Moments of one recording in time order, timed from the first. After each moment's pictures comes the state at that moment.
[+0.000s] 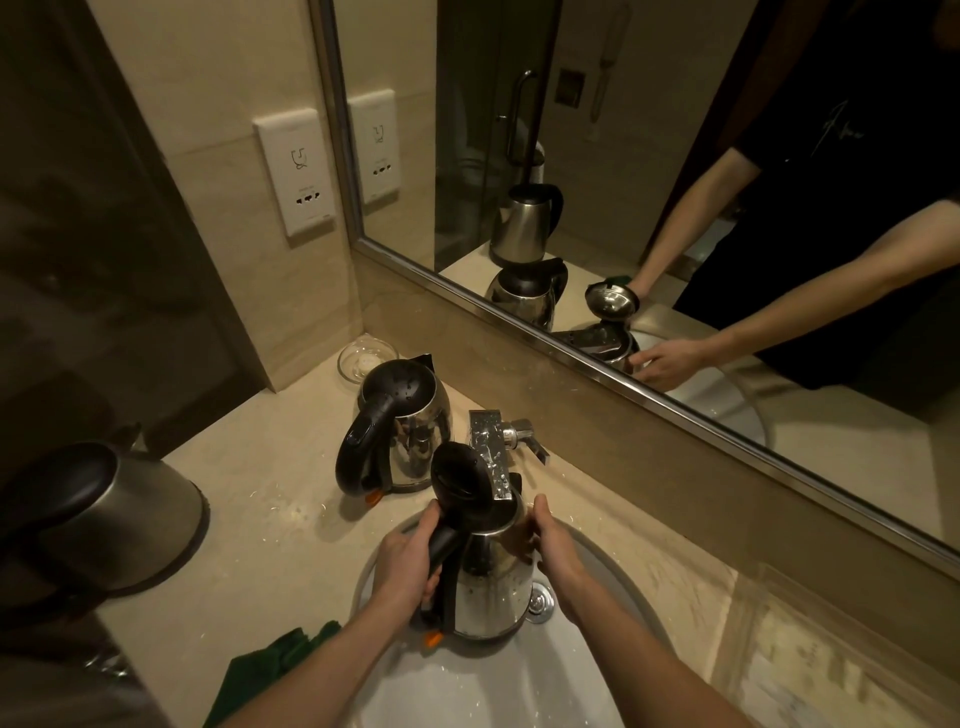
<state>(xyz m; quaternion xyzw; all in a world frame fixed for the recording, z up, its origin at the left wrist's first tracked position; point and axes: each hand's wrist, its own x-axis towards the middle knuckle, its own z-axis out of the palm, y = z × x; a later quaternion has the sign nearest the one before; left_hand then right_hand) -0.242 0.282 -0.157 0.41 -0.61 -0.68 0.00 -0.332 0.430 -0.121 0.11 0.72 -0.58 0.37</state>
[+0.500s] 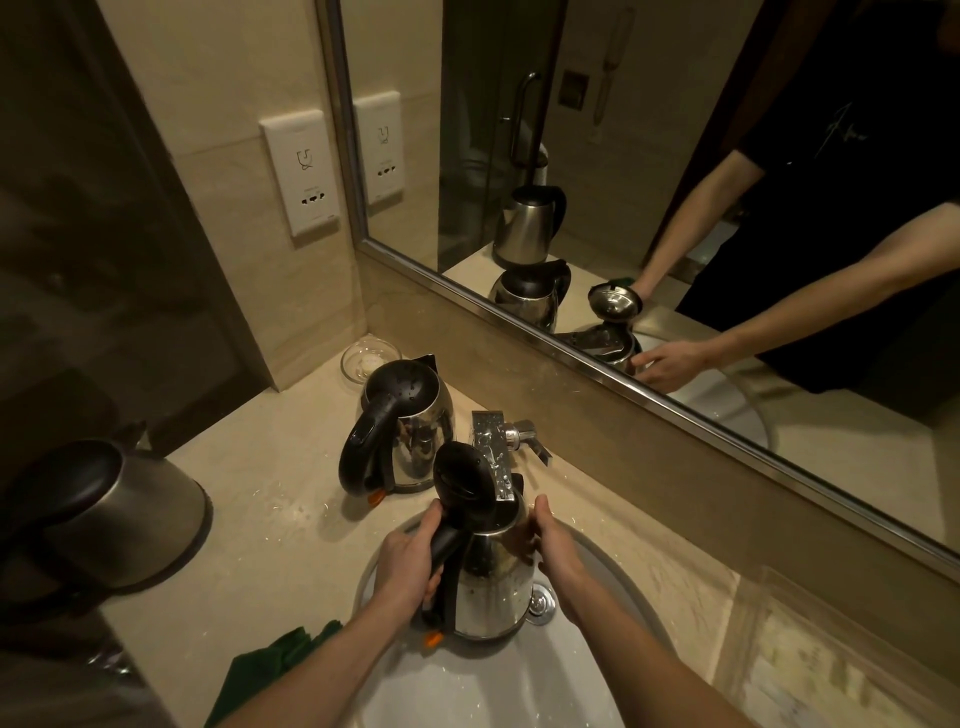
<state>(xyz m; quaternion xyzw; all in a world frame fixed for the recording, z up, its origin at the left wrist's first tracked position) -0.241 0.281 -0.157 0.41 -0.61 -0.68 0.00 -0.332 0.431 -0.122 0.11 0.73 -0.56 0.36</state>
